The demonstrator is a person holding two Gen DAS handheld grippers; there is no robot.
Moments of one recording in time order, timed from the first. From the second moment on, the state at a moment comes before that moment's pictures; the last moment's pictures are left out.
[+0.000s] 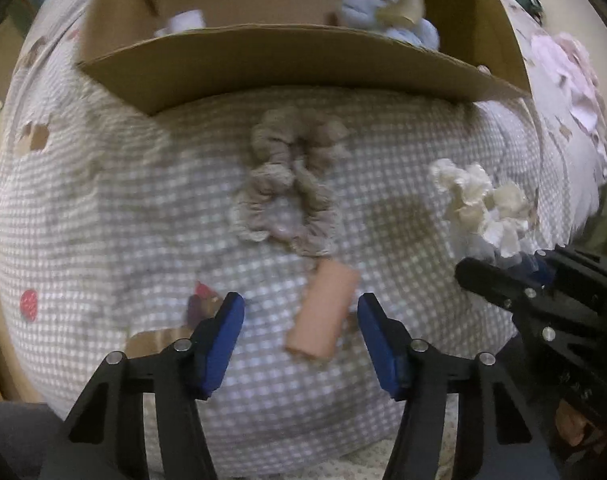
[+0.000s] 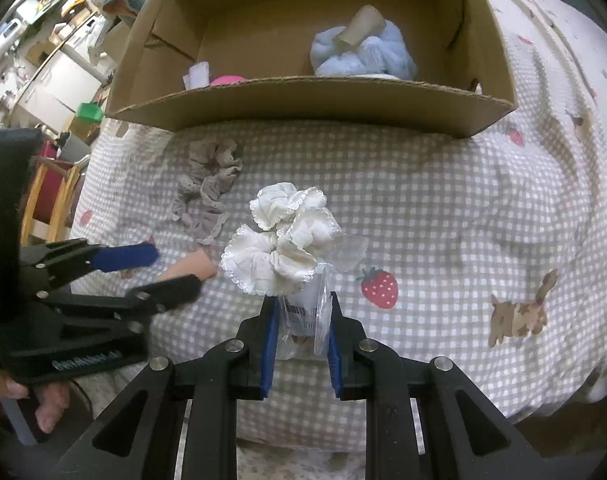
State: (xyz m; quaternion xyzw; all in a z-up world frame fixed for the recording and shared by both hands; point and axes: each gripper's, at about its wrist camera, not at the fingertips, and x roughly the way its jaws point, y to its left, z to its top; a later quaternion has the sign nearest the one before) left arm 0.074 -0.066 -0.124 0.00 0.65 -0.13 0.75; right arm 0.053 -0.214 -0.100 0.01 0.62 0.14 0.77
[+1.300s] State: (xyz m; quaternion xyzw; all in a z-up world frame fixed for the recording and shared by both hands) left arm 0.066 -0.005 0.002 -0.06 0.50 -0.10 0.86; right arm 0.083 -0.200 -0.019 0.06 0.50 0.16 0.85
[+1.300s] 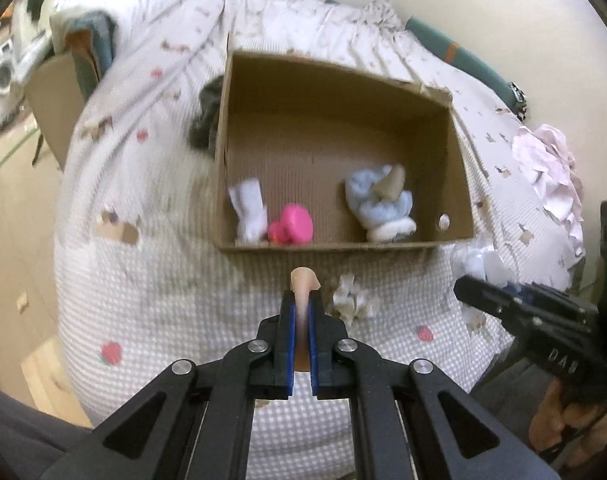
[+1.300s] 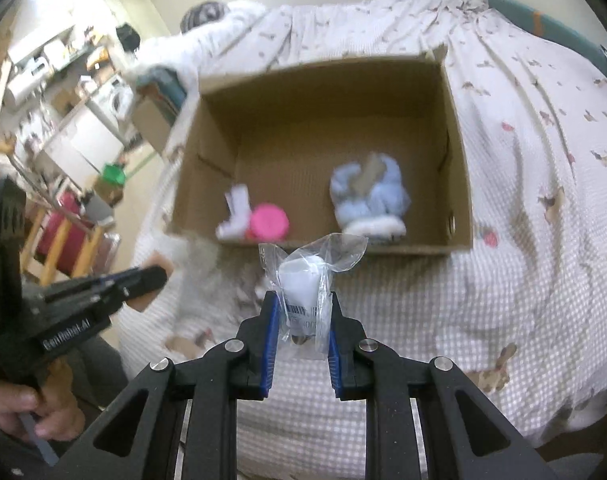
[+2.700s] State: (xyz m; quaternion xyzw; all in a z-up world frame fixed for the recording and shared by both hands) left arm 0.167 -0.003 -0.011 -0.05 0.45 -0.06 0.89; right arm 0.152 -0.213 -0.035 0.10 0.48 0.16 0.86
